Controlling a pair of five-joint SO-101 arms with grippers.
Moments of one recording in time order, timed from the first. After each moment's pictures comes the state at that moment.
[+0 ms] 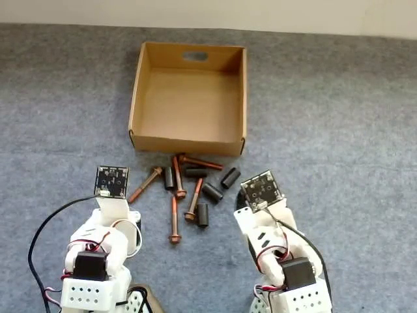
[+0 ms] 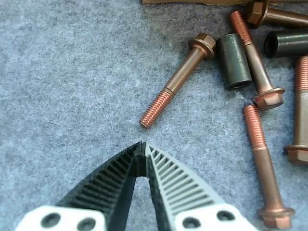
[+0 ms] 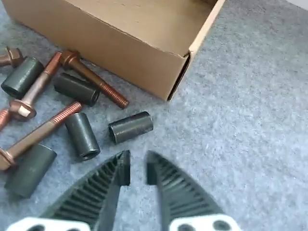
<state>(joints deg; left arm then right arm) -2.1 -103.6 96.2 69.5 2.2 -18.2 -104.6 95.8 50.9 16.2</state>
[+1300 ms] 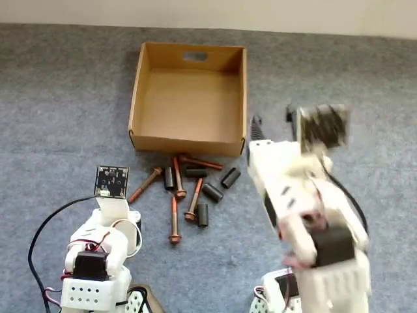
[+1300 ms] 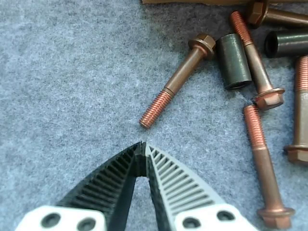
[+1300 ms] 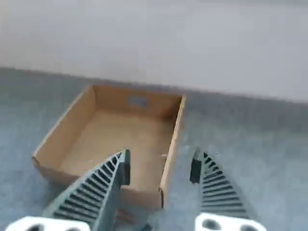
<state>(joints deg) -2.1 -103.6 96.2 69.5 2.2 -17.2 -58.8 38.0 52.8 -3.1</state>
